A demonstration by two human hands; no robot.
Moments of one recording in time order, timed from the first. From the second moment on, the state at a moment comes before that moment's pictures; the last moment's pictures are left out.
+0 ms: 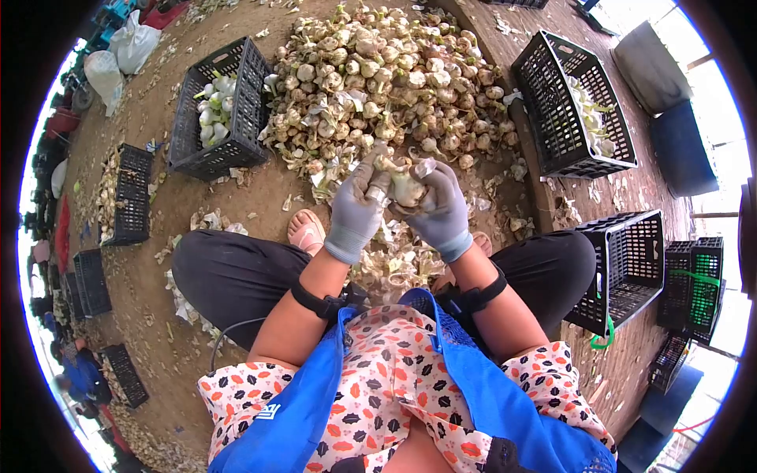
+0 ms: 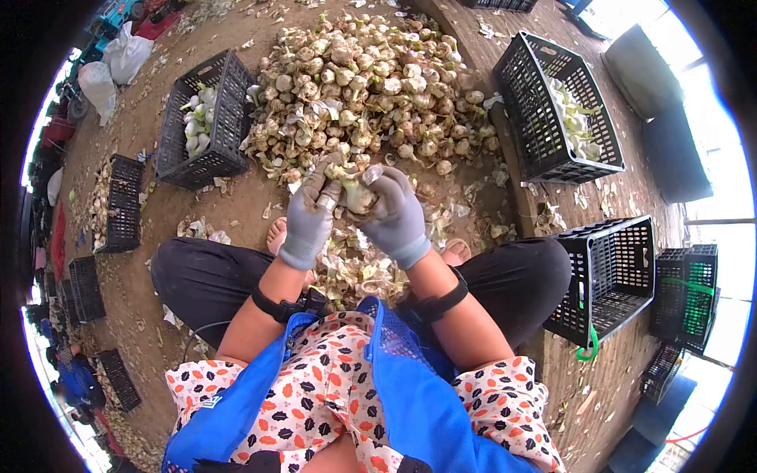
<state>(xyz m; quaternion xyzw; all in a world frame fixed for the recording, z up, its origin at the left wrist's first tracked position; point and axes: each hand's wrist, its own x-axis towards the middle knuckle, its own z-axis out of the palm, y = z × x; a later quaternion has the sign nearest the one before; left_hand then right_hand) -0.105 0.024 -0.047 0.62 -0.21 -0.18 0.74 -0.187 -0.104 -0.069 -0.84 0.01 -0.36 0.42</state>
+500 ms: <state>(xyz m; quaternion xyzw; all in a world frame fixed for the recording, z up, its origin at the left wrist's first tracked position) -0.096 0.030 -0.044 0.66 -0.49 -0.01 0.57 -0.190 -0.124 -0.072 -0.54 0.16 0.04 0.83</state>
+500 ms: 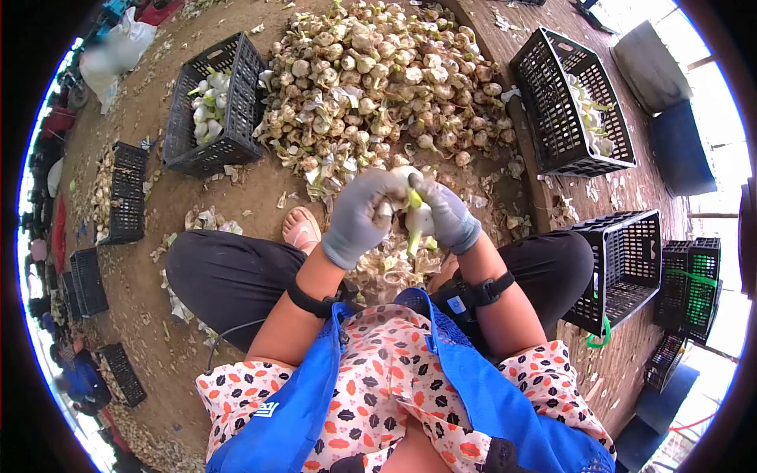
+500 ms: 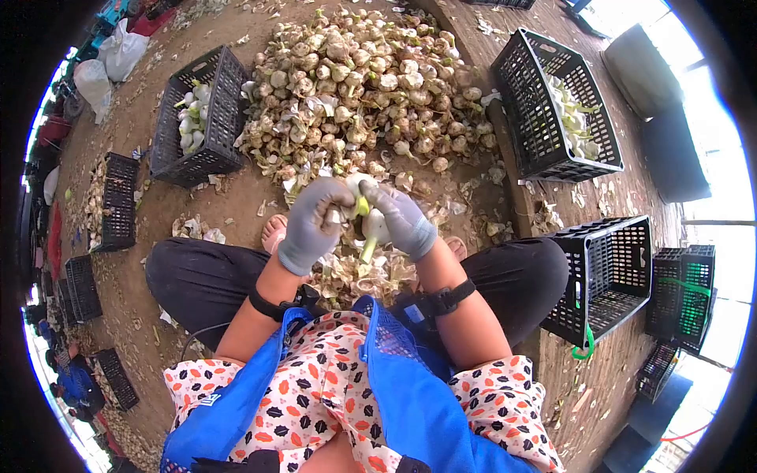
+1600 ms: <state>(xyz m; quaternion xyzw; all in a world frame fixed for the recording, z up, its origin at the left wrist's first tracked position) -0.093 0.028 -0.066 0.43 -0.06 -0.38 0.82 -0.187 -0.099 -0.083 -0.86 0.11 -0.31 0.38</state>
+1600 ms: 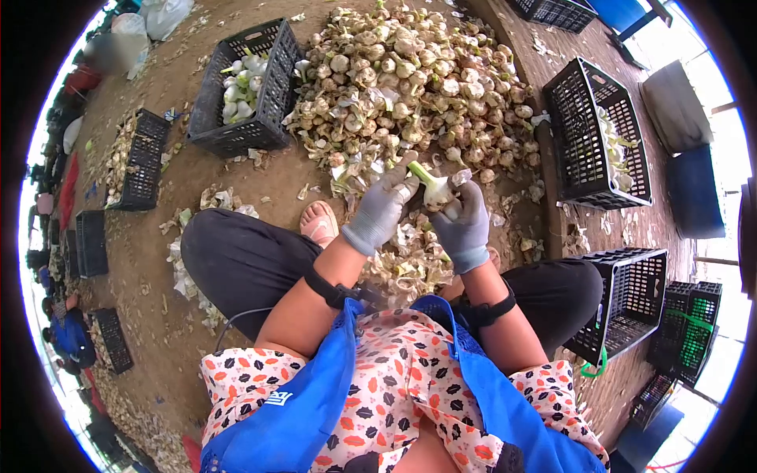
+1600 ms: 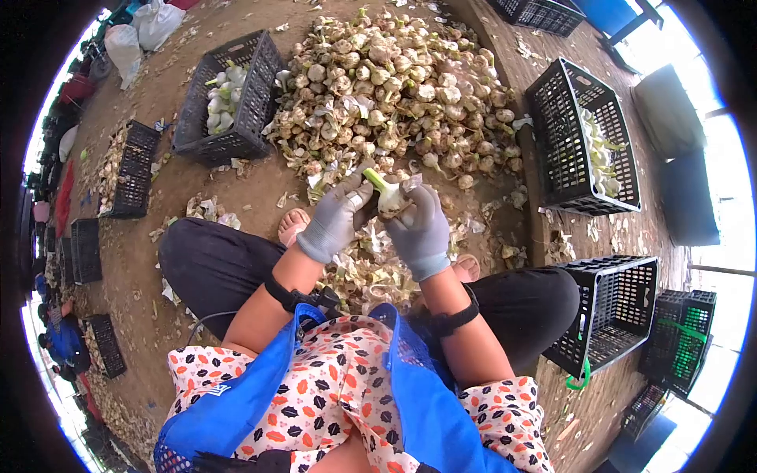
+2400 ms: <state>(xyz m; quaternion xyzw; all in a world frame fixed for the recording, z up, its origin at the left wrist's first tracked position) -0.105 0.026 -0.082 0.66 -0.12 -0.15 0.73 -0.184 -0.105 -0.066 -0.54 0.16 -0.09 0.82</state>
